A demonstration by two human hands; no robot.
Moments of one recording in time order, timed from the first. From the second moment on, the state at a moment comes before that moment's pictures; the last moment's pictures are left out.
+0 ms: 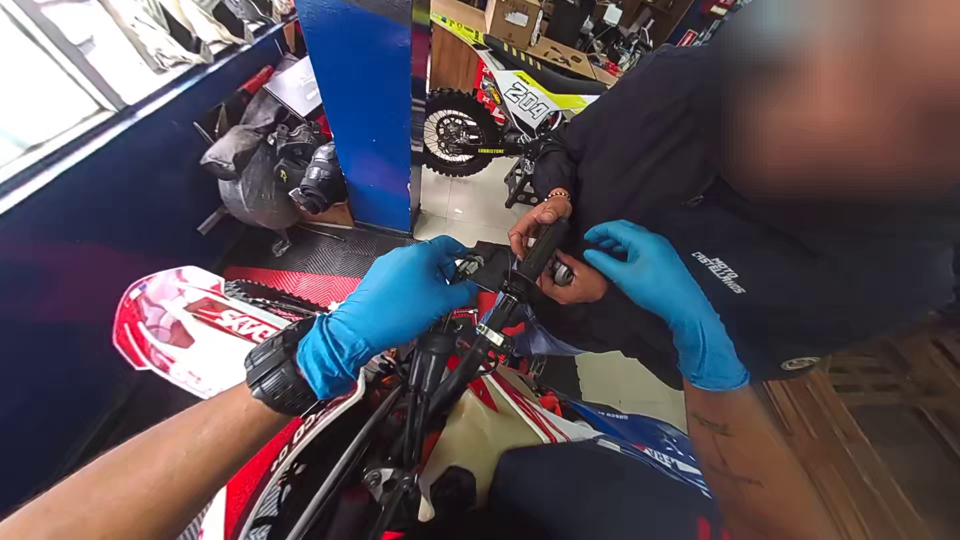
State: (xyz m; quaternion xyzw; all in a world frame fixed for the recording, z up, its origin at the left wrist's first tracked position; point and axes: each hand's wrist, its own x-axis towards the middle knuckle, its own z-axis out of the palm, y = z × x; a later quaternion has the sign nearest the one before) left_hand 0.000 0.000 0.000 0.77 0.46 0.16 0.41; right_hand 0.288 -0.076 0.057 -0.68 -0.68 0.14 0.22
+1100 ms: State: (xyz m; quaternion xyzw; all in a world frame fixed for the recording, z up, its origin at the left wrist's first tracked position) left_hand -0.001 -0.003 -0.006 0.76 0.45 0.18 0.44; right_hand 0.280 -0.146 0.025 -0.41 -0.60 0.33 0.59
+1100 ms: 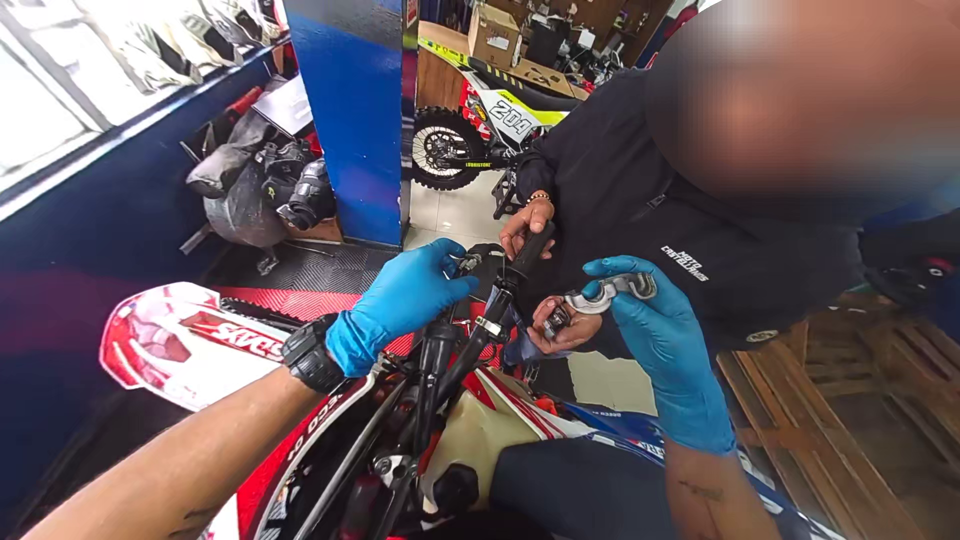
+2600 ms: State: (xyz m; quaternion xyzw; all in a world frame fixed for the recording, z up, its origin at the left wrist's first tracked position) left_hand 0.013 0.023 -0.066 0.49 0.30 0.48 0.66; right_hand 0.227 -0.001 0.041 -0.49 -0.73 0.39 0.29
